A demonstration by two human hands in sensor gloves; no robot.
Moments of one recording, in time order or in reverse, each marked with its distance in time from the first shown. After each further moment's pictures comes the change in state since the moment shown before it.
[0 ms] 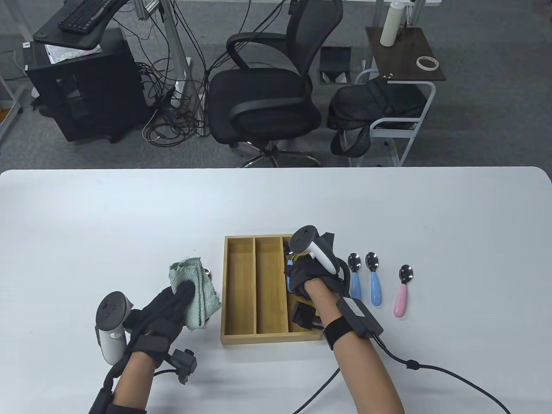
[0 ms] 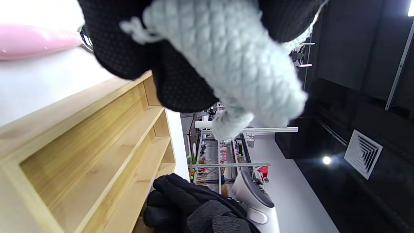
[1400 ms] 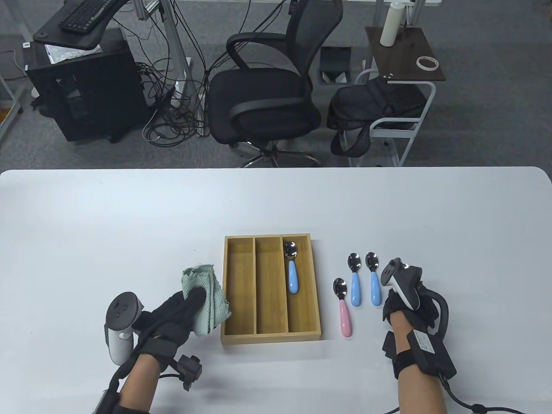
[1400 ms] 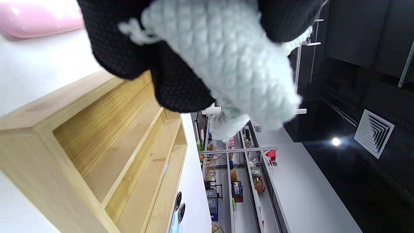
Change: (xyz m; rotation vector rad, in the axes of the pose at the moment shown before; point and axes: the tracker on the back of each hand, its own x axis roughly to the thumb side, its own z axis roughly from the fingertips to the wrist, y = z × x) left_hand -0.002 -0.016 0.001 -0.073 0.021 -0.038; right_hand -0.199 -0.025 0.018 -0.257 0.543 0.313
